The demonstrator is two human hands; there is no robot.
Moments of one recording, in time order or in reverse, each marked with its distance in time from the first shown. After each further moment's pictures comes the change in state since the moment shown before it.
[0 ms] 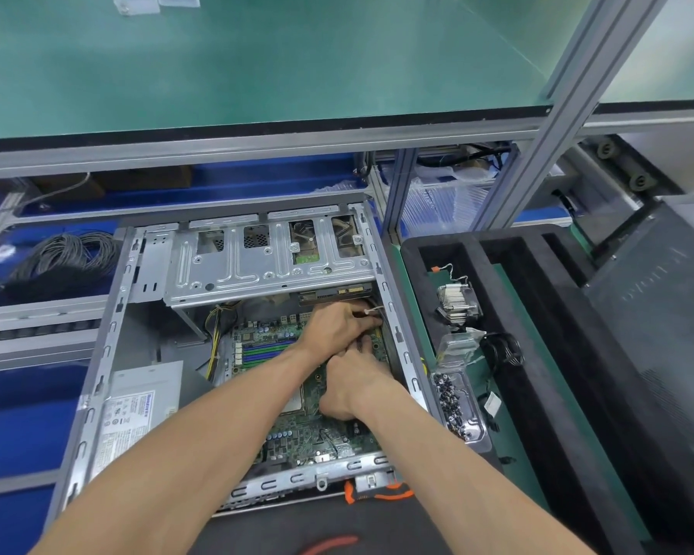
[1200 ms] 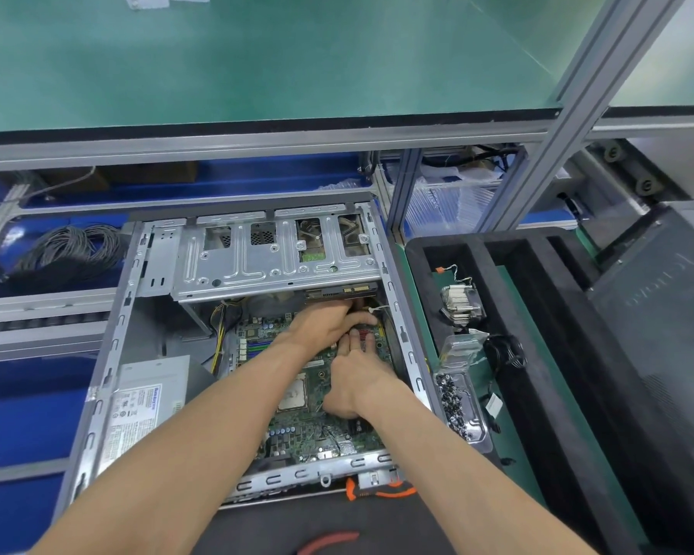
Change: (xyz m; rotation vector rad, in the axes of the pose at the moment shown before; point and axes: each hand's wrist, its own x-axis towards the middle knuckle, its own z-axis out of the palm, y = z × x) left_hand 0.005 -0.019 -0.017 0.142 -0.182 0.035; right_hand 0.006 0.000 0.005 -0.058 -0.017 -0.011
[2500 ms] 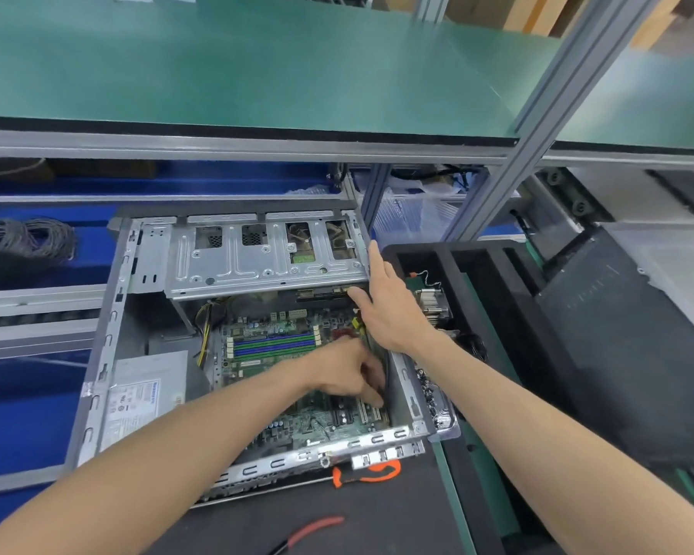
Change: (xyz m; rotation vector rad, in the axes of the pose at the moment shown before) left_hand -0.061 0.058 0.006 -0.109 -0.413 0.272; right_hand -0.018 0.060 -0.055 0.493 0.674 -0.092
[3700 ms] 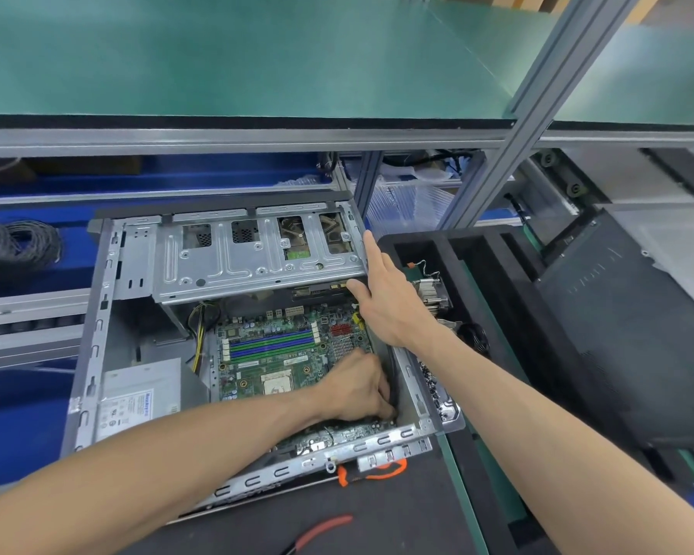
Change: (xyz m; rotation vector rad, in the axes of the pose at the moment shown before) left_hand 0.001 0.009 0.038 -0.020 0.137 0.065; right_hand 0.001 -0.004 -0.001 0.015 0.006 0.035
